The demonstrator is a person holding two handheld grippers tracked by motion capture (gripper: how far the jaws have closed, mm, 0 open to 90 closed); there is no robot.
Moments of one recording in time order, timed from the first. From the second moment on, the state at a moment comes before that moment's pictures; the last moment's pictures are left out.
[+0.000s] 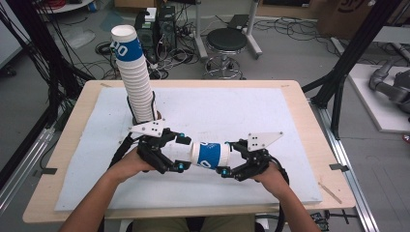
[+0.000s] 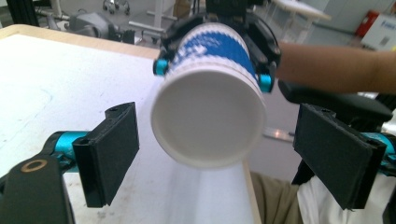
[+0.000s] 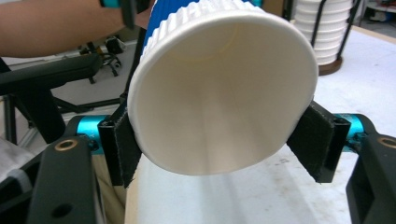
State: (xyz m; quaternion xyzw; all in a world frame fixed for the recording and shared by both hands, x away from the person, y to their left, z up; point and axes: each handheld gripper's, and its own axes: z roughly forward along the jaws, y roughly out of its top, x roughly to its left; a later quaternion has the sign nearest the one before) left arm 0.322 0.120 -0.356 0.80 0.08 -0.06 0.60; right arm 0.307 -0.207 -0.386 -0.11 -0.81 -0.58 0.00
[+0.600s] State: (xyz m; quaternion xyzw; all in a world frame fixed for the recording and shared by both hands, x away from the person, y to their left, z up) left arm 0.321 0.115 -0.339 0.84 0.06 -0.03 0.53; right arm 0.314 -0.183 -0.363 -0.07 -0.89 -0.45 -0.02
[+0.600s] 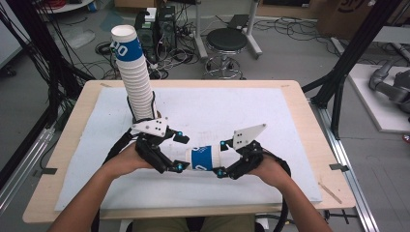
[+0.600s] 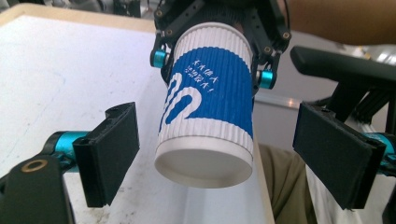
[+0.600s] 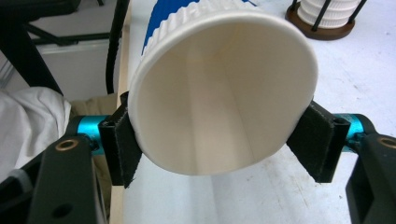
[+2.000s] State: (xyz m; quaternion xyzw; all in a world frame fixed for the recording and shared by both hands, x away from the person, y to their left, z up) left arm 0.323 0.066 -0.349 0.93 0.03 -0.03 0.37; right arm 0.312 -0.138 -0.341 0.00 -0.96 -0.29 -0.04
